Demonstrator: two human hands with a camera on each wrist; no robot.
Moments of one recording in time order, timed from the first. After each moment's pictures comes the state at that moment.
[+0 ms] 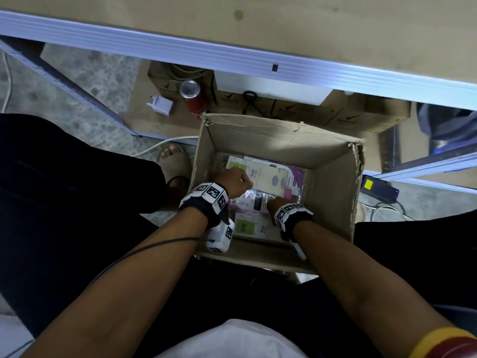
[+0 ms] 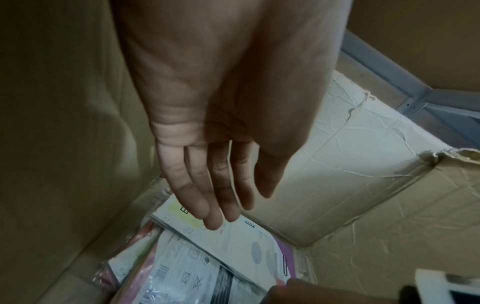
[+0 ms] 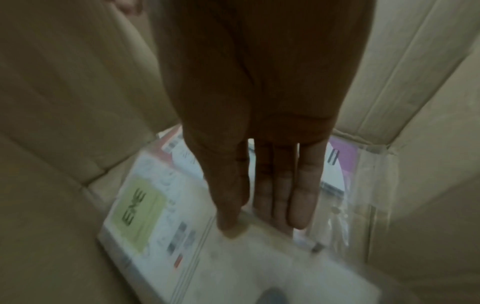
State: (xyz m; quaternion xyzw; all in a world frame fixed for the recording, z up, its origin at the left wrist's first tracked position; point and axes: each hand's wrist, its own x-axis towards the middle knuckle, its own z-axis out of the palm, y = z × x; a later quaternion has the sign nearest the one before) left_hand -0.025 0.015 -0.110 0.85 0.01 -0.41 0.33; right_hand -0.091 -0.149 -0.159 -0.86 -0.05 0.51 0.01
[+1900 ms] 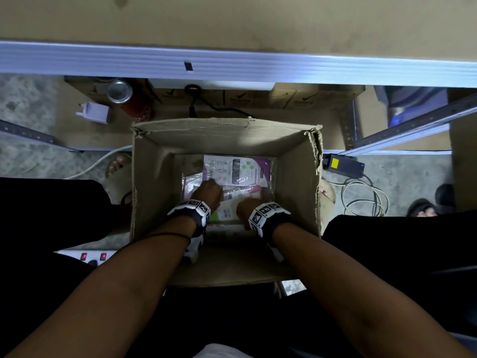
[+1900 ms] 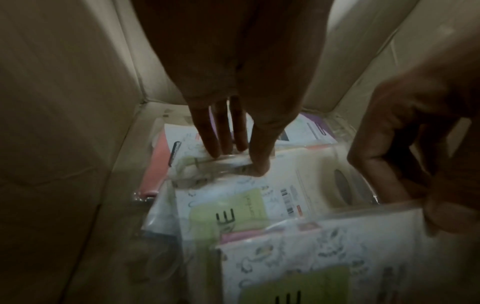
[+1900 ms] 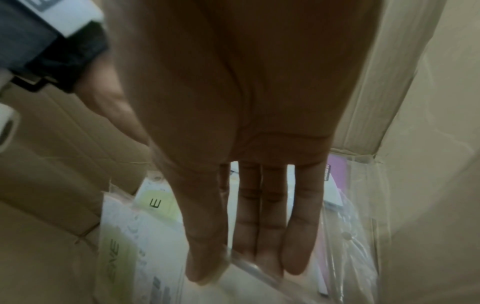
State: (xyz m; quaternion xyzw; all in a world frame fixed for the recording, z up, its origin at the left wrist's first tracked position) left_hand -0.035 -0.019 -0.190 0.88 -0.22 -0.41 0.10; right_hand -0.078 -0.157 -0.150 -0.79 -0.06 0.61 0.00
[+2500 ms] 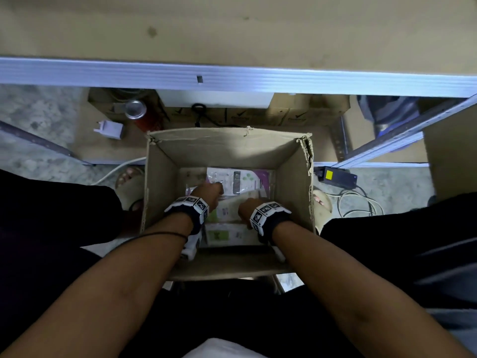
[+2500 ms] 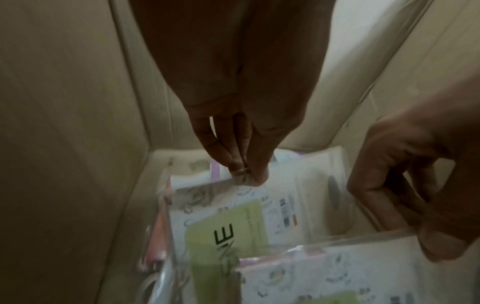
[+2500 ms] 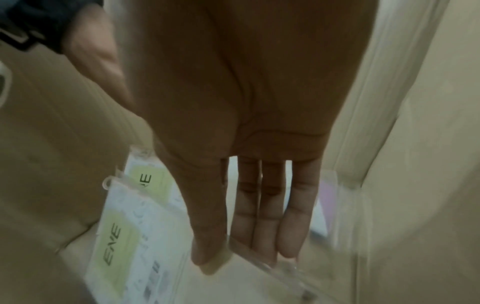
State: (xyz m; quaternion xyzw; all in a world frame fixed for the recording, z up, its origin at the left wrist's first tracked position) left_hand -0.022 -0.013 -0.150 0.90 -0.21 -0.38 0.08; right_hand -0.086 -0.167 -0.136 -0.86 -0.08 0.51 0.02
